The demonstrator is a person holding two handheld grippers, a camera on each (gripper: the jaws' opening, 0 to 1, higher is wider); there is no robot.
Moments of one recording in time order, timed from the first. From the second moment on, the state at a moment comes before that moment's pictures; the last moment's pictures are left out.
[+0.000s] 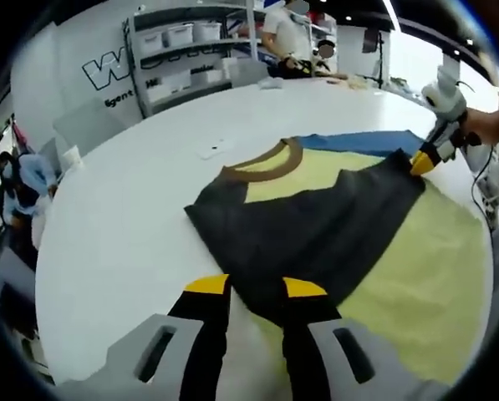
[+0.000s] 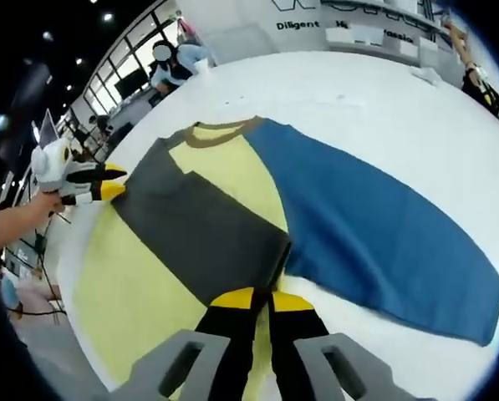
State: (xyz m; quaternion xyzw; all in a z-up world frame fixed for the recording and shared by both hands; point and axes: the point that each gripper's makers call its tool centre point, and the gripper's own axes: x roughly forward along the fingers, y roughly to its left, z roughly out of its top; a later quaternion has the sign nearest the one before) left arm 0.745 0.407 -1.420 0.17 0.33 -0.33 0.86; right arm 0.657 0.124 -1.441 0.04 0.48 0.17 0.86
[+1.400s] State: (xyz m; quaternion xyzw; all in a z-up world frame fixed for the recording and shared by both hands) left arm 0.702 0.436 -1.372 0.08 0.28 -0.35 0.89; right arm 0.658 0.017 -1.398 -0.04 0.37 0.13 0.92
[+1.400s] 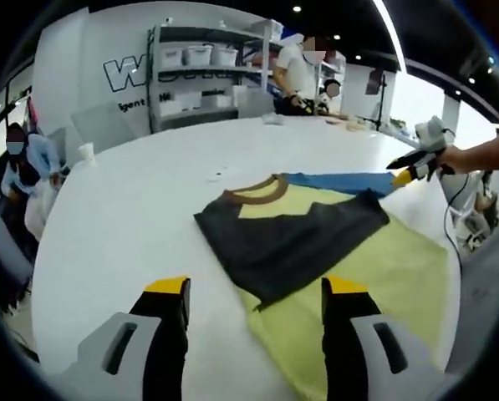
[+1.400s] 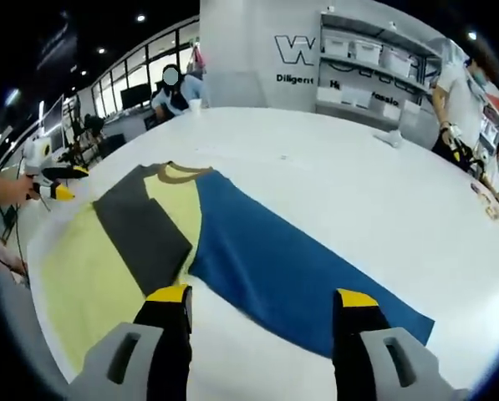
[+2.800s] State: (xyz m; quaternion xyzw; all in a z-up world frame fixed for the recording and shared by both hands) left arm 0.631 0.439 -1.351 0.09 0.26 -0.41 0.87; right arm 0.621 -0.103 -1.411 -0.02 0.38 0.02 0.92
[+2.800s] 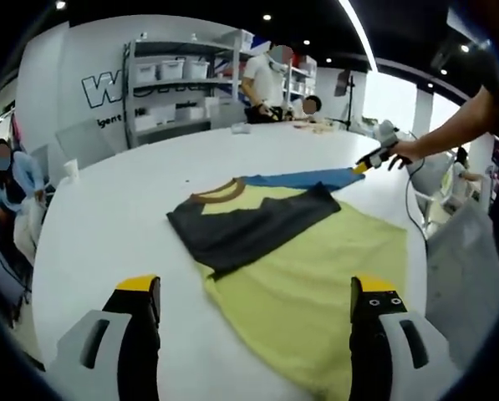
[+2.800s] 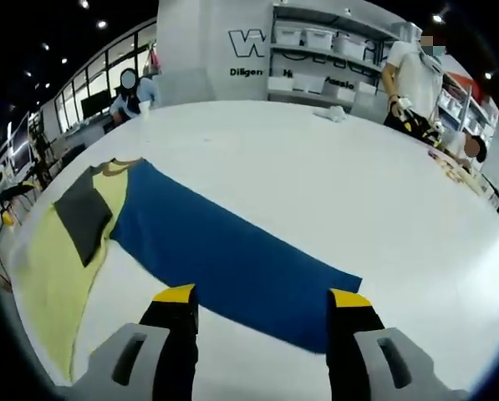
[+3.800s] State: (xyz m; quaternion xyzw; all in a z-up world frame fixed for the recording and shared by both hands) left arm 0.625 0.450 -1.351 0.11 0.26 -0.40 0.87; right arm 0.601 -0.142 -1.441 0.03 0.41 -0.04 0.91
